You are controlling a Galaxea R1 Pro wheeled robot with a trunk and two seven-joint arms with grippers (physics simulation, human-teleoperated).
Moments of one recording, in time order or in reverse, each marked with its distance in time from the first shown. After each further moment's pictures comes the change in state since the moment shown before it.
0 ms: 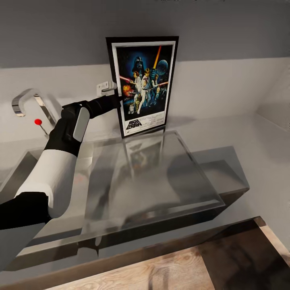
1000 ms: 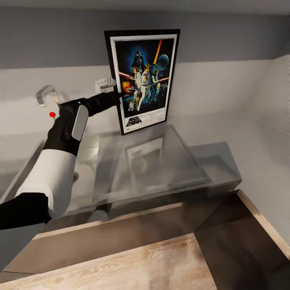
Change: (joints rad) left arm 0.000 0.000 -0.001 -0.038 0.001 0.000 -0.001; right arm 0.000 0.000 0.000 0.000 0.000 0.000 0.000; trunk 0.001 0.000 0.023
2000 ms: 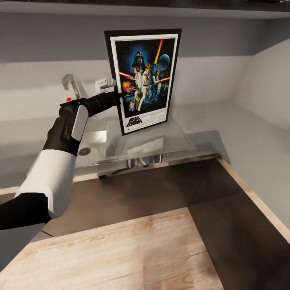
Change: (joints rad) left arm 0.002 0.002 0.001 0.000 0.000 0.001 -0.018; right arm 0.000 0.000 -0.001 0.000 0.000 -0.003 0.000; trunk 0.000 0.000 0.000
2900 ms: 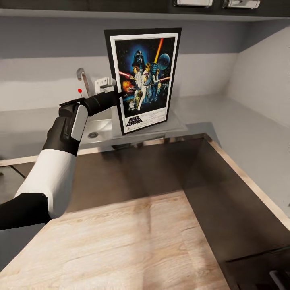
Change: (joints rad) left arm 0.000 0.001 0.000 -0.006 0.000 0.001 -0.001; right arm 0.000 0.000 -0.001 0.000 0.000 0.001 0.000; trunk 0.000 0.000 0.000
